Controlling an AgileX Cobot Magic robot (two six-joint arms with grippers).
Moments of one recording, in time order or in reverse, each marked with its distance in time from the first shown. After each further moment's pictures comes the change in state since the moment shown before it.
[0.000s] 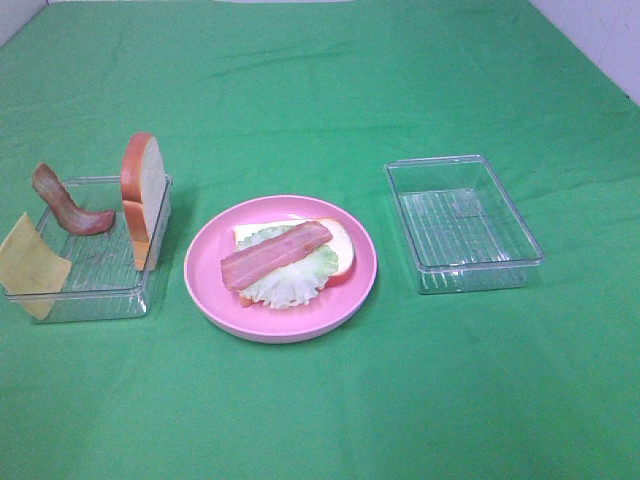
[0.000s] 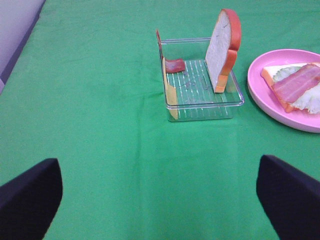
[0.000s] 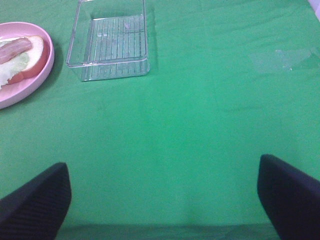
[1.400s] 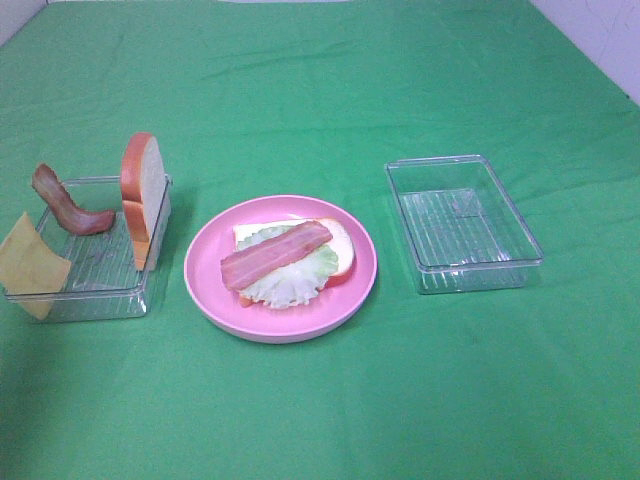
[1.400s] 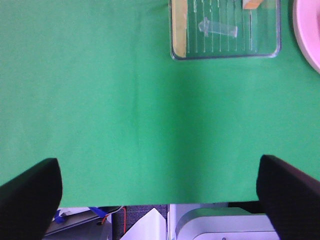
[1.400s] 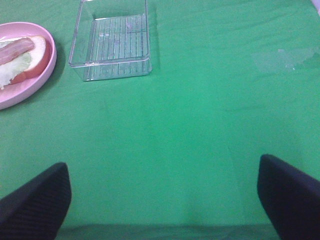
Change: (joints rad) left arm 0.000 1.214 -0.574 0.008 0.143 -0.026; right arm 0.000 0.000 0.000 0.008 0.000 0.000
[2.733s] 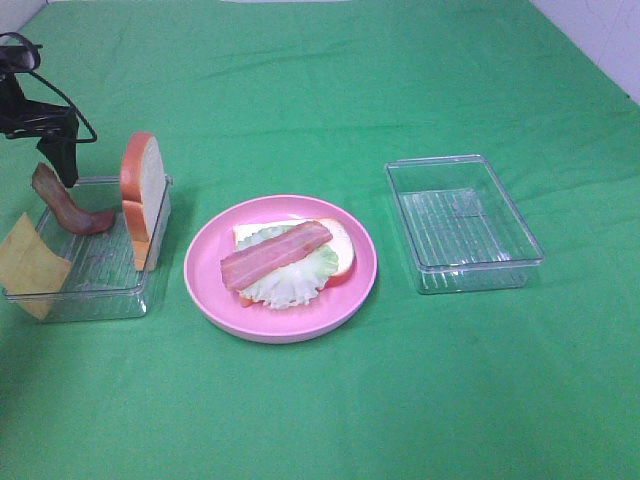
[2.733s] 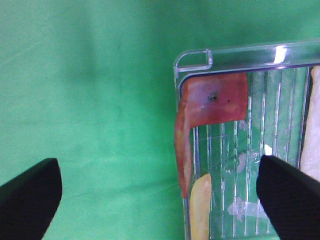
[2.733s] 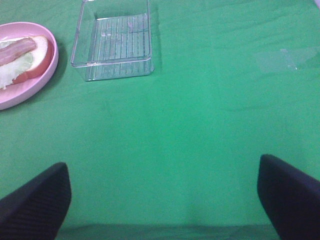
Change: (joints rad) left arm -0.002 1.044 -0.804 -0.007 -0.002 0.050; right arm 0.000 0.000 0.000 0.009 0.000 0.000
